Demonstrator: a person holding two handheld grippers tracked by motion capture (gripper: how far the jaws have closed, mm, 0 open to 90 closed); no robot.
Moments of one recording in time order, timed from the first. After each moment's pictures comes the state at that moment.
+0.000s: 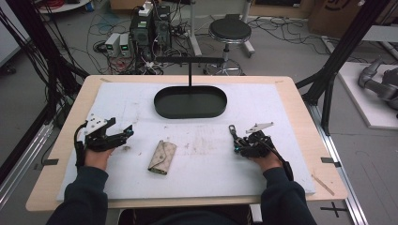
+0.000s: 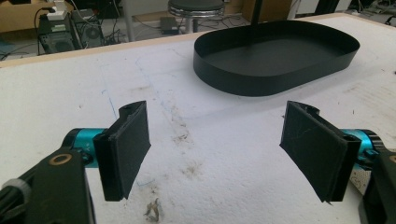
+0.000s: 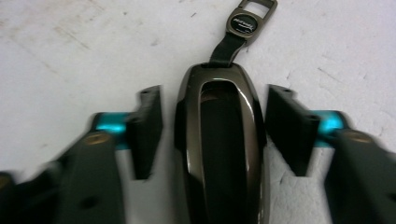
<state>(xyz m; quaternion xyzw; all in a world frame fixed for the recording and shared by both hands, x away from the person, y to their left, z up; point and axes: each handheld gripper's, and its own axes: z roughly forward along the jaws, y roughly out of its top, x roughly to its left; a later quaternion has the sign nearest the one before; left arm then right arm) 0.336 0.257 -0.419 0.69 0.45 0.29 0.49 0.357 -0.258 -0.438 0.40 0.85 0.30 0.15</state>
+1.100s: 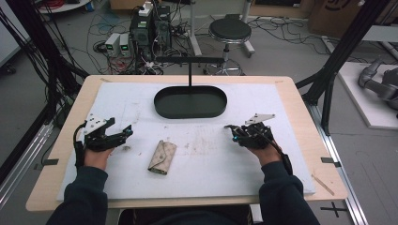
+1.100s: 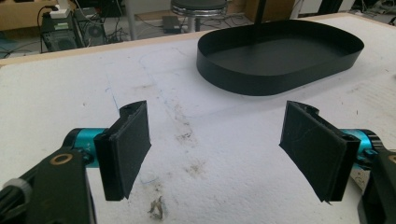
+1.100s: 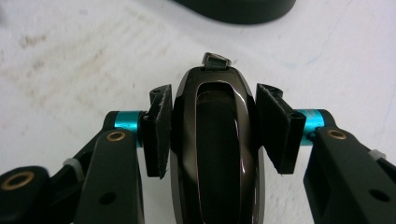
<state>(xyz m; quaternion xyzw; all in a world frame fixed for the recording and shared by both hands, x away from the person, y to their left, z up) 0.336 0.259 -0.419 0.68 0.45 0.29 0.49 0.365 -0.246 -0.401 0.39 0.83 0.34 0.20</state>
